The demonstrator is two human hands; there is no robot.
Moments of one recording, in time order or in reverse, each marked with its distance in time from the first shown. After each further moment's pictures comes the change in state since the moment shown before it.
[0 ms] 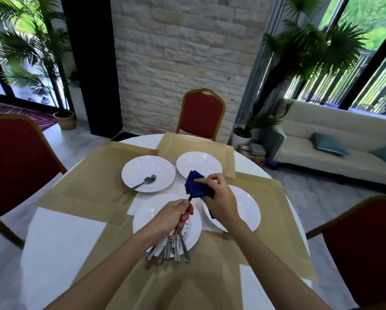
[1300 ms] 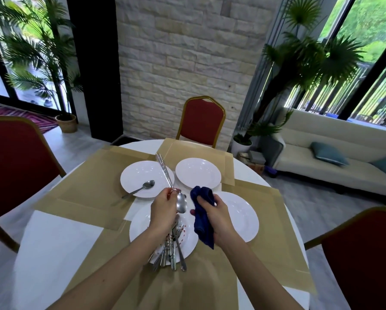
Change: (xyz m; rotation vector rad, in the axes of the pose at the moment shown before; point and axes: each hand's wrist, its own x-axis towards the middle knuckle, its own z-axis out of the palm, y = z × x) left_hand 0.032 0.000 0.002 -0.069 0.528 0.148; right_hand -0.015 -0.038 0.000 1.074 0.027 0.838
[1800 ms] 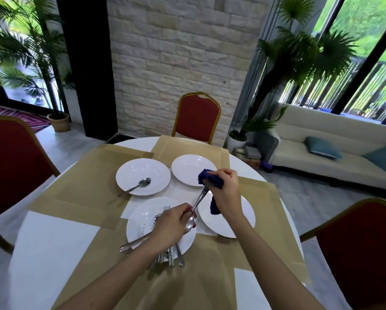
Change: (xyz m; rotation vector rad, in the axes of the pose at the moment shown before) left_hand -0.031 -0.010 0.001 0.525 -0.388 0.280; right_hand 0.036 -0.032 -0.025 -0.880 0.154 -0.726
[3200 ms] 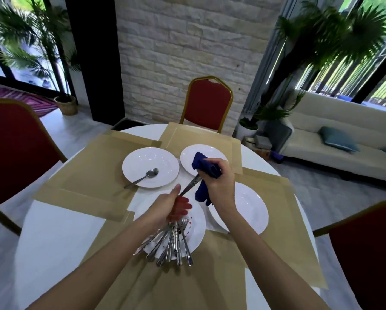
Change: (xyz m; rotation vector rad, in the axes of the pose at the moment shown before) left_hand 0.045 -0.031 -0.029 -0.705 0.013 -0.555; right_hand 0.014 -0.016 0.051 0.411 0.031 0.041
